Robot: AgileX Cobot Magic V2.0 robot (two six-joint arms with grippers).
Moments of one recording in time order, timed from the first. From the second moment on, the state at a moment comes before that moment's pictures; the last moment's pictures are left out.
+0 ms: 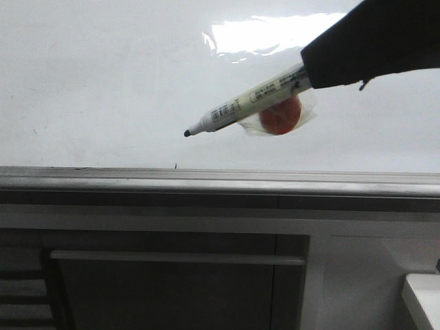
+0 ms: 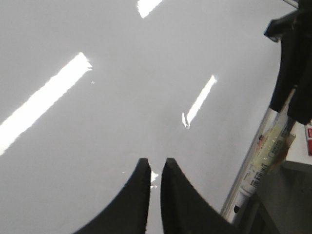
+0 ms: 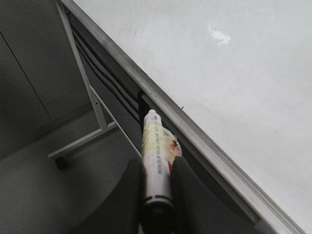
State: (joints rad) left arm -0.77 0.74 -0.50 0.67 -0.11 -0.10; right arm 0.69 0.88 -0.57 0.74 0.27 -0.83
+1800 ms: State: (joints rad) left arm -0.58 0.67 -0.50 0.47 -0.14 -0.10; right arm 0.39 1.11 -0.83 0.76 0.40 -0.82
